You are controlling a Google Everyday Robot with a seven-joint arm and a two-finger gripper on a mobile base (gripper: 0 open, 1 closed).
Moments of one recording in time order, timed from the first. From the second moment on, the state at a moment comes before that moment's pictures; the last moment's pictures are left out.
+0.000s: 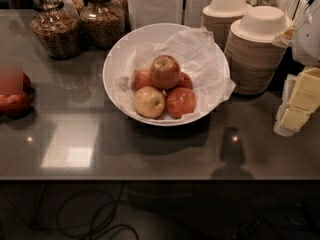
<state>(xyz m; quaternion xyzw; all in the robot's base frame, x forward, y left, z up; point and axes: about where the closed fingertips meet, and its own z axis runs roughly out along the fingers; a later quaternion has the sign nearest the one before) 0.438 -0.217 0.976 -0.60 0.78 -0.03 0.16</state>
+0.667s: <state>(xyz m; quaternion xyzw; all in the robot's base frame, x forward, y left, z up) 0.450 -0.203 0.975 -0.61 0.77 -0.02 0.18</state>
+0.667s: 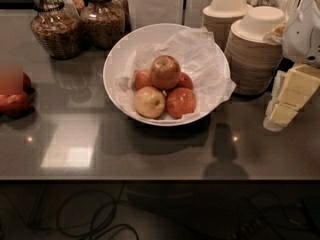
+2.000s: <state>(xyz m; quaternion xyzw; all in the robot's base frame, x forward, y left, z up) 0.507 -0.140 0.963 -0.59 0.75 0.05 0.29</state>
